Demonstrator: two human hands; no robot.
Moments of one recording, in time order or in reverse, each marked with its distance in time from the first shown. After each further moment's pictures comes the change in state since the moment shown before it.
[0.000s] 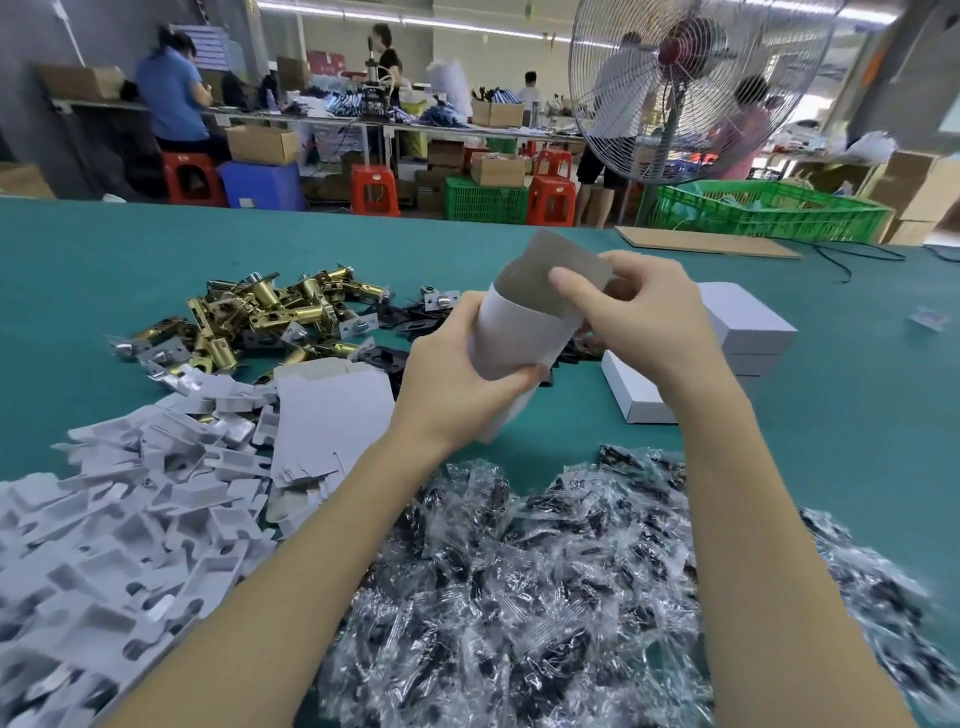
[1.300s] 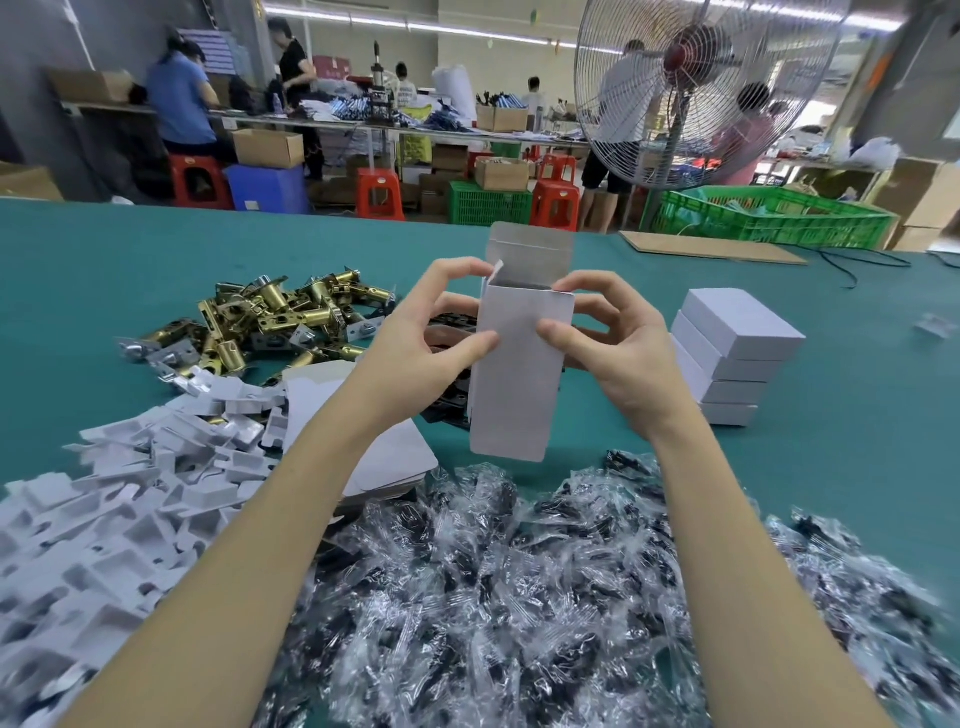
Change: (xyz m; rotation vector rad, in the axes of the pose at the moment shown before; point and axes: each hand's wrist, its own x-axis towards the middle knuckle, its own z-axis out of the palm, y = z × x) left_hand 0.018 -0.007 -0.046 -0.206 -0.203 0.039; right_hand -0.005 0.034 0.029 0.608 -0.203 -0.141
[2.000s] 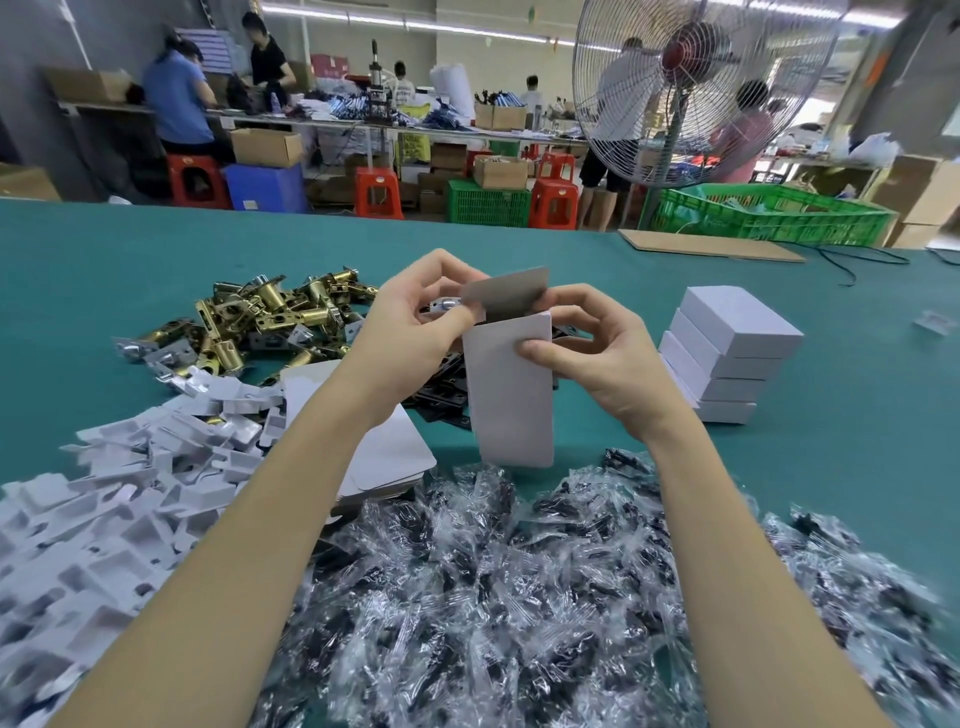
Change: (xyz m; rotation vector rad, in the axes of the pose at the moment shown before) left_hand 0.003 0.018 -0.001 -0.149 0.080 -0.083; right_hand -0.001 0.002 0.002 -0.053 -0.114 0.072
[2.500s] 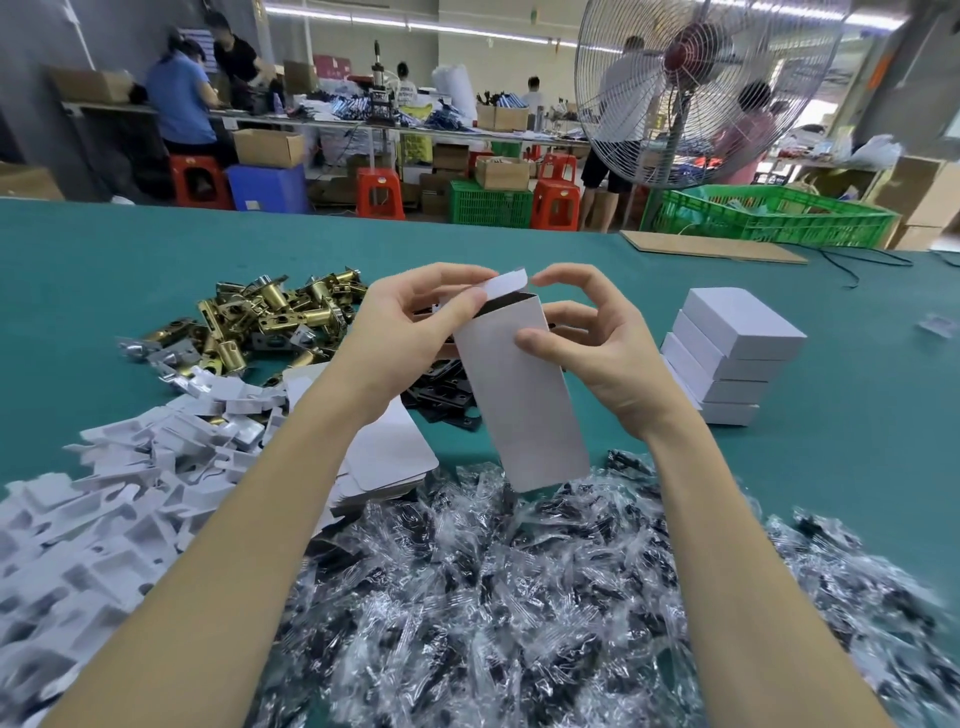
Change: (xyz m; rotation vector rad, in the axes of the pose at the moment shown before) left_hand 0.000 0.000 -0.005 -0.056 0.044 -0.008; right_hand 0.001 -0.012 0.006 0.069 -0.021 -0.006
